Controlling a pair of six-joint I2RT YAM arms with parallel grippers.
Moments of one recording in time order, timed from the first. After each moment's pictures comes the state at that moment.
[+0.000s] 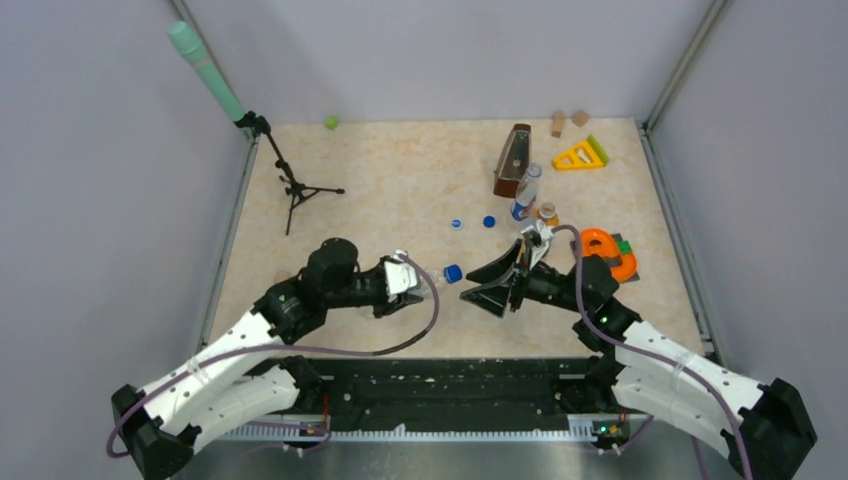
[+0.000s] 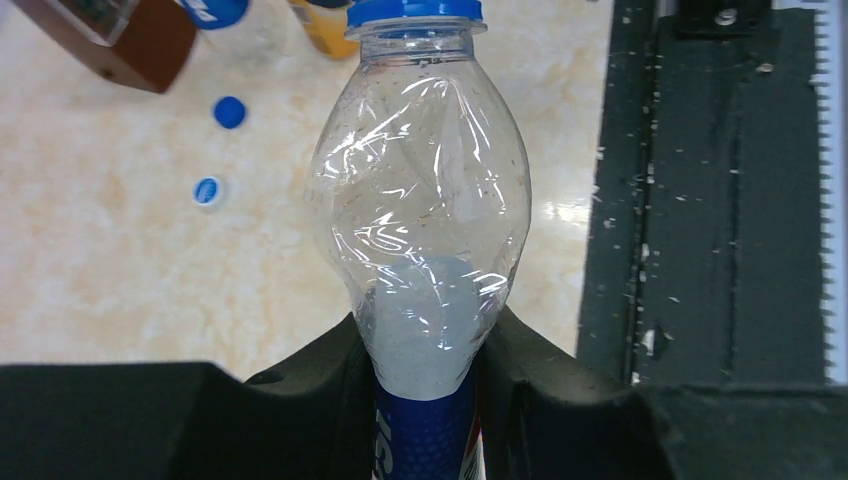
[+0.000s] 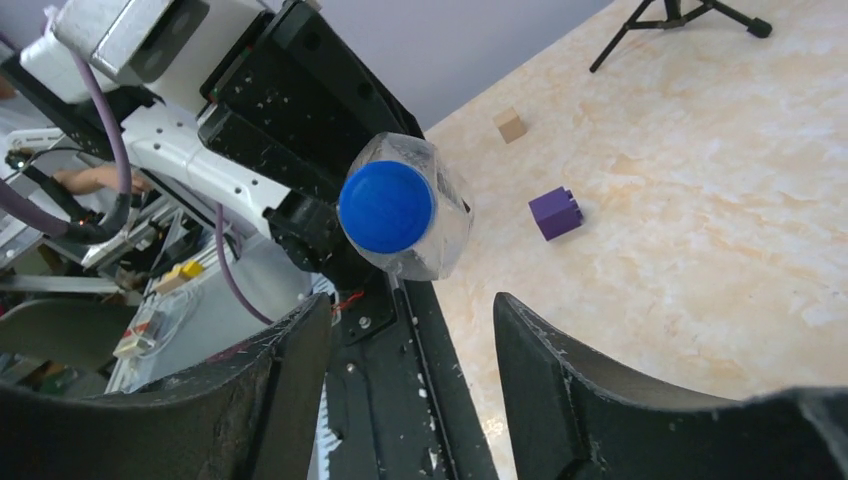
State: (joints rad) left arm -0.78 0.86 0.77 -0.41 0.50 0.40; right arm 0.73 0.78 0.38 0.49 -0.57 0.56
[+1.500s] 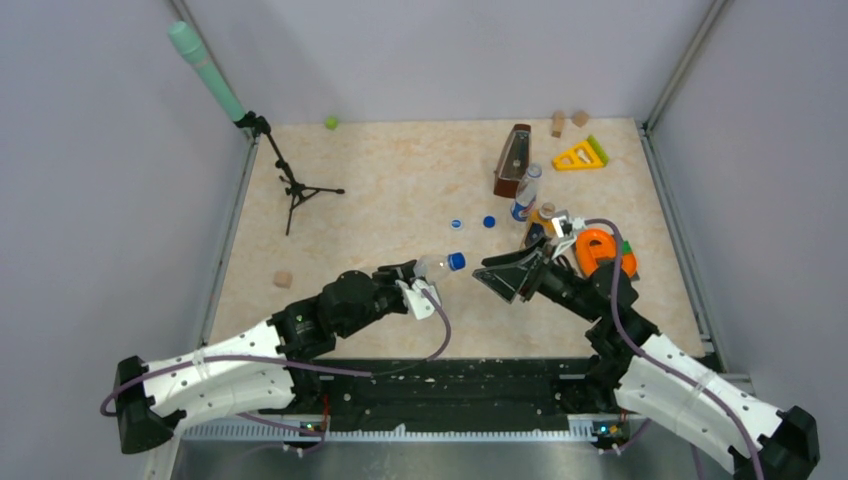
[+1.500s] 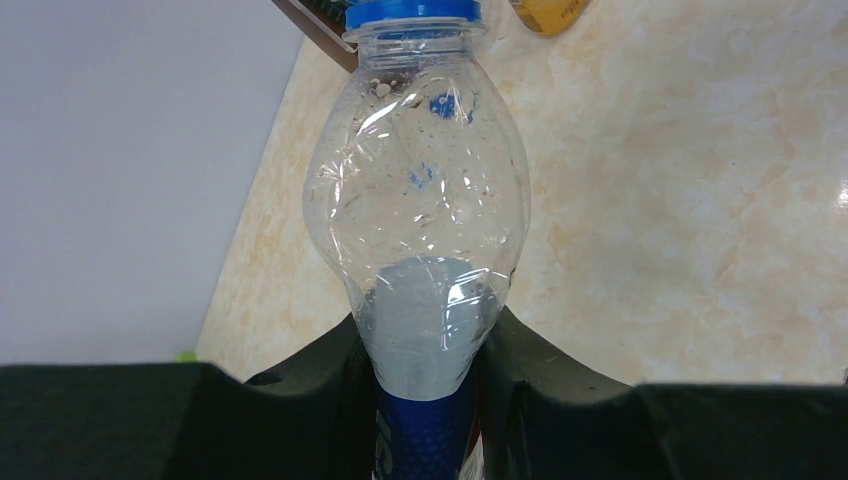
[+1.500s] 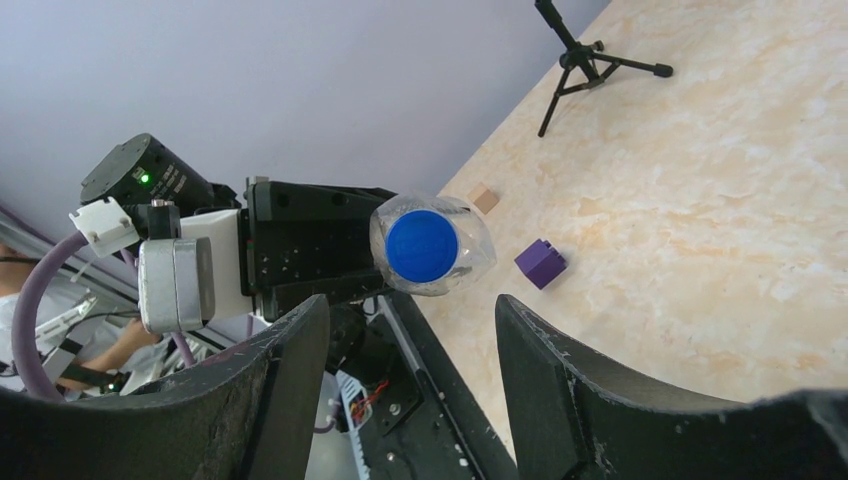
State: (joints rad) left arm -1.09 0.78 0.61 -0.11 -0.20 0.64; right arm 0.73 0.62 0.40 0.38 -0.30 0.76
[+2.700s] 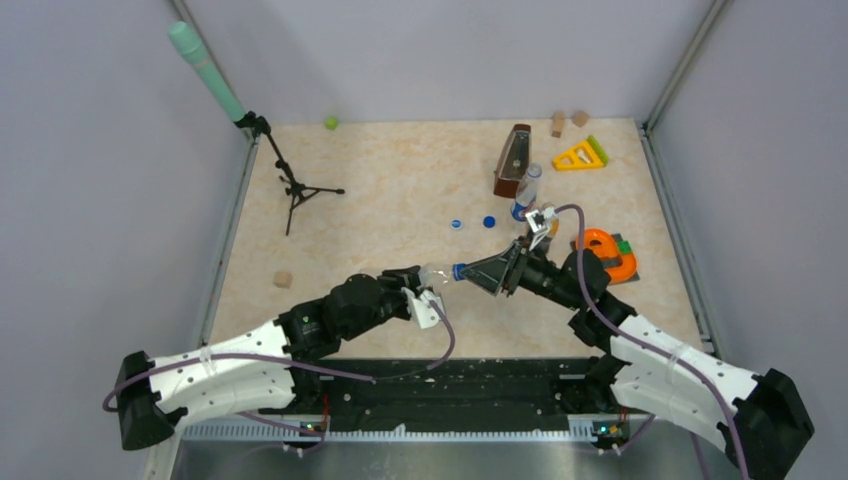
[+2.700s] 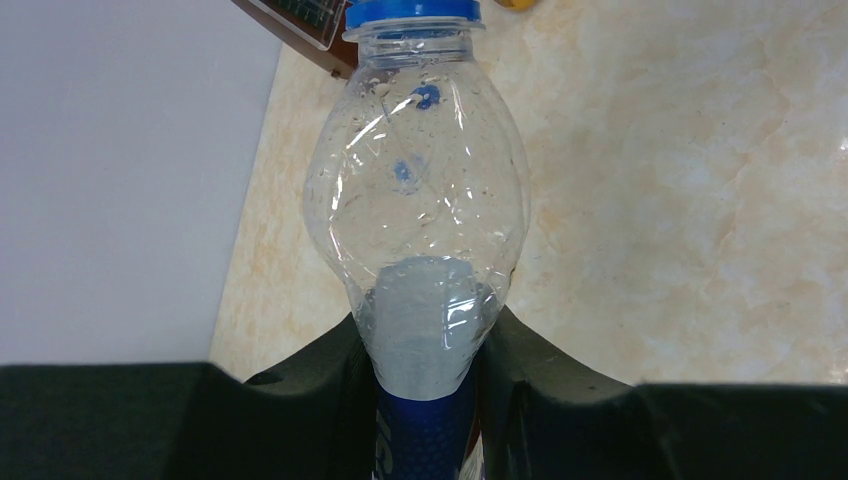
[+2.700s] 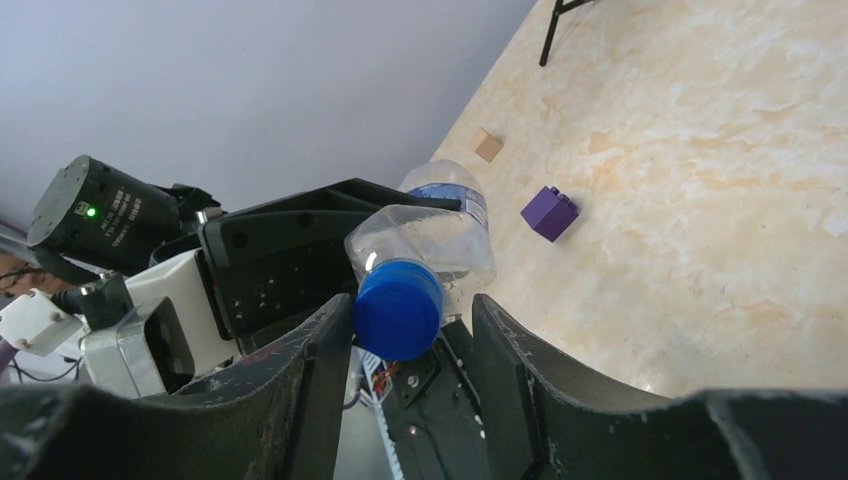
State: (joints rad) left arm -1.10 0.81 0.58 -0.10 -0.18 0.71; right arm 0.73 0.82 0.42 0.44 -0.35 0.86
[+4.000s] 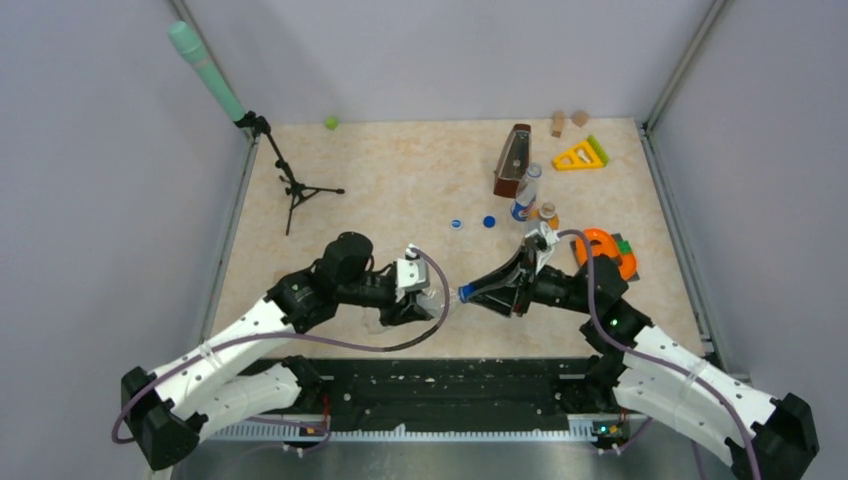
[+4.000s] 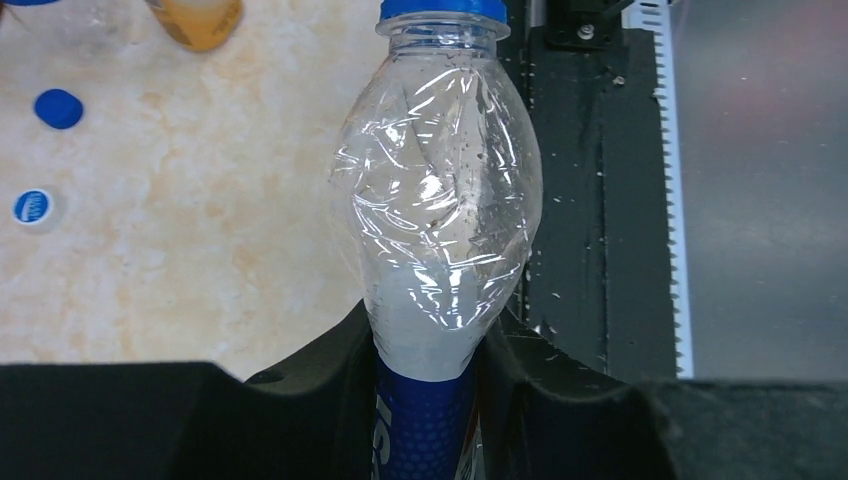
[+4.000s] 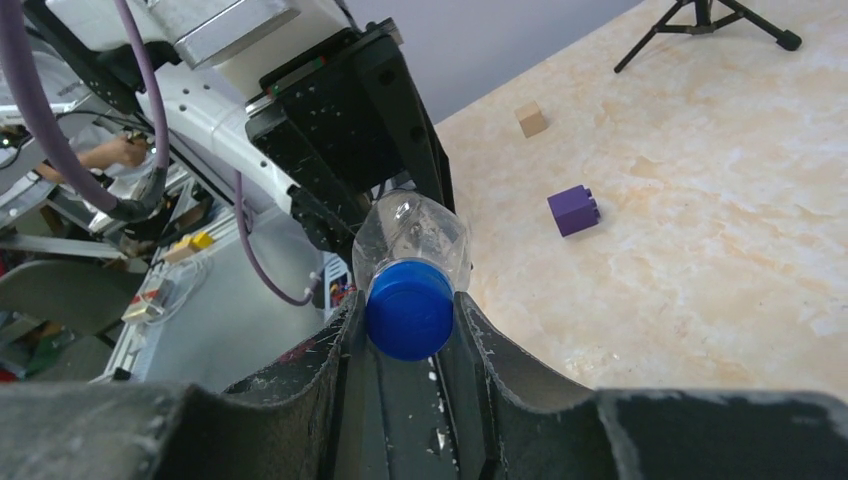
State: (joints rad) left arm -0.79 0.89 0.76 -0.39 0.62 0.31; right arm 0.73 0.70 0.42 0.38 -0.61 0.53
